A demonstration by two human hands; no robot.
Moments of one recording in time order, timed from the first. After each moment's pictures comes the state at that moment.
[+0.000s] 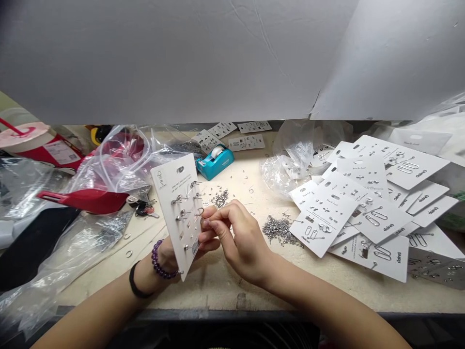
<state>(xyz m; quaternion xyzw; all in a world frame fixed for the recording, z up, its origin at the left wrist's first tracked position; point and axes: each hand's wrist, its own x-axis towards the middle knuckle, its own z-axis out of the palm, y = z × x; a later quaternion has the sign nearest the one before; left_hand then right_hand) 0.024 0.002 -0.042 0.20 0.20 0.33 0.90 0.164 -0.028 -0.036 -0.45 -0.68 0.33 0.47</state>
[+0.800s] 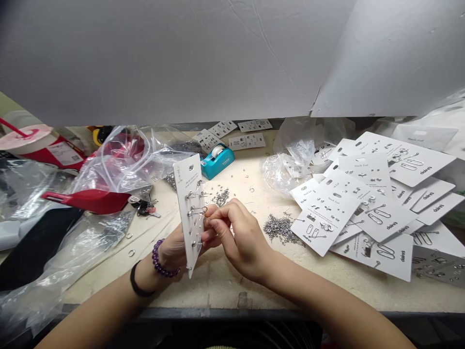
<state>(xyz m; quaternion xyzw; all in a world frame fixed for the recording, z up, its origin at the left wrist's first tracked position) 0.024 0.002 -0.048 0.26 0.20 0.33 0.88 0.164 -0.025 -0.038 -0.44 -0.70 0.30 0.47</state>
